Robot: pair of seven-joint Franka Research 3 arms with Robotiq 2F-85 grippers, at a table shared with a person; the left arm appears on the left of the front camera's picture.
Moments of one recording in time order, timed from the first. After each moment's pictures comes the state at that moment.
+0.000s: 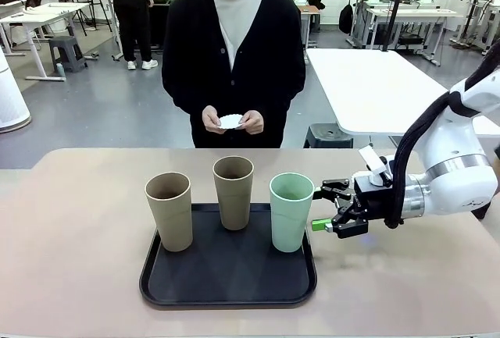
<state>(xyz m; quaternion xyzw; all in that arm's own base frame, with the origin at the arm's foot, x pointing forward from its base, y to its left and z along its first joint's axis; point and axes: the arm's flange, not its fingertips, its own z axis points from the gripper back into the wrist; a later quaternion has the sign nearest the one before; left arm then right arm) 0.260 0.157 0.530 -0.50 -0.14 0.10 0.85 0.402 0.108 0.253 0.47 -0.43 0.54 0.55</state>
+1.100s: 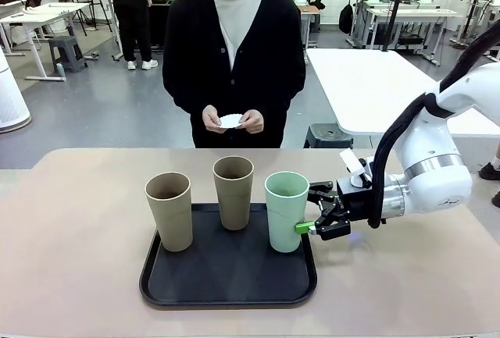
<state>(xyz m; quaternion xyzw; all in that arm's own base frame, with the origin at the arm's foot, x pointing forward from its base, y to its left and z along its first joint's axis) 0.260 0.157 0.530 -0.50 -0.14 0.10 0.85 0.409 0.140 0.244 0.47 -0.42 0.55 0.55</state>
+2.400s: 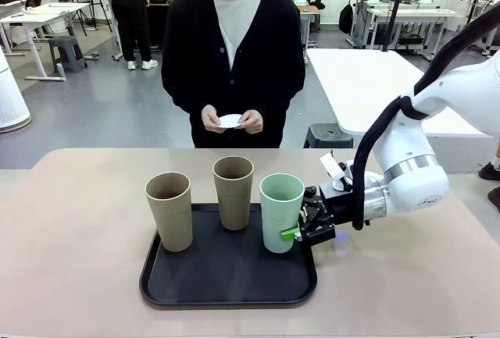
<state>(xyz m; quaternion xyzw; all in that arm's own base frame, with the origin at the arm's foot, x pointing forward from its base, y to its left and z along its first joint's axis) 0.260 0.157 0.530 -0.50 -0.14 0.10 0.85 0.412 0.174 0.234 0.48 -0.39 0.57 0.54</state>
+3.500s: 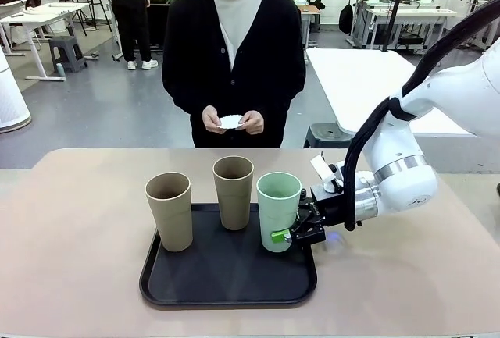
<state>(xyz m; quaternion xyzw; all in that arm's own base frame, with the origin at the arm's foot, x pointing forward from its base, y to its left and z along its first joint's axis) 0.260 0.157 0.530 -0.50 -0.14 0.10 0.85 0.412 0.188 0.230 0.48 -0.38 0.58 0.54</state>
